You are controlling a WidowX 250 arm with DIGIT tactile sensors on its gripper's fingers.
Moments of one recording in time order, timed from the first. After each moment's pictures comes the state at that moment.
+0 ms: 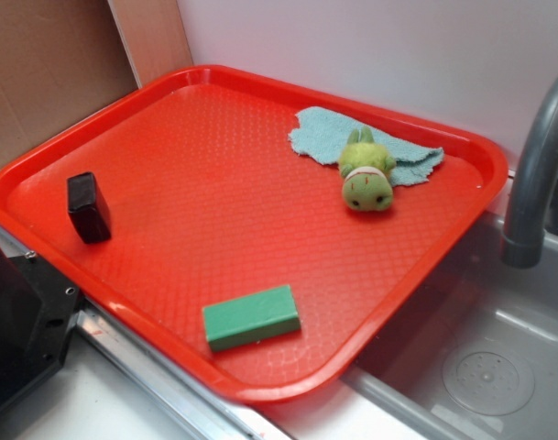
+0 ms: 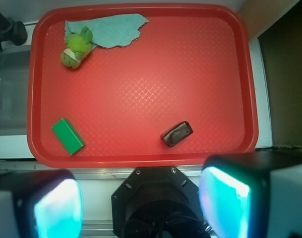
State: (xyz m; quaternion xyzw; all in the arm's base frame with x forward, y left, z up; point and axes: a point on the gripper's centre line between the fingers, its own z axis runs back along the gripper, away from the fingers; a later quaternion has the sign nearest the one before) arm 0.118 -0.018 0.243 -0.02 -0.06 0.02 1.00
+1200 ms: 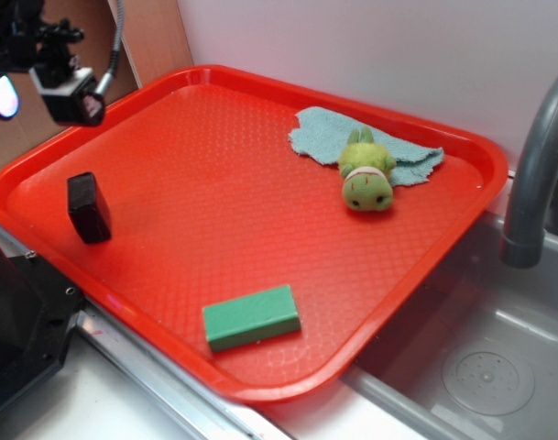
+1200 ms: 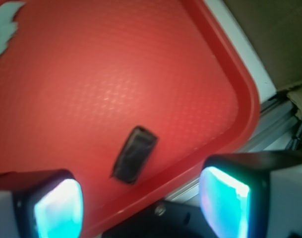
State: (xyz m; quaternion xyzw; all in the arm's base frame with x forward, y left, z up) arm 0.127 0.054 0.118 0.04 -0.05 0.29 0.96
